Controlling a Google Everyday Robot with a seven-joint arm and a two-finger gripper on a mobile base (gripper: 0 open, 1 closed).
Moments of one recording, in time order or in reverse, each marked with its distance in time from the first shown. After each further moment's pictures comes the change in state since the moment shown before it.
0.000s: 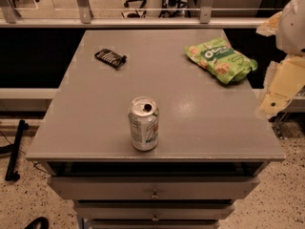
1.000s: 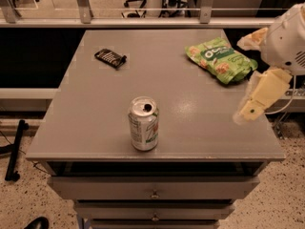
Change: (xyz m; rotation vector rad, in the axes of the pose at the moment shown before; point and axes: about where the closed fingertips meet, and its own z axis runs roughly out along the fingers) arm -0.023 0.011 0.031 -0.086 -0.231 0.036
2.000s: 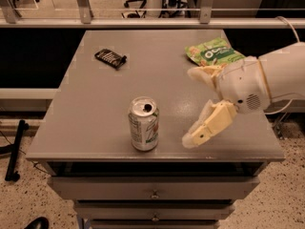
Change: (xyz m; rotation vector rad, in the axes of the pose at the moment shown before) arm -0.066 0.055 0.072 -0.204 -0.504 0.046
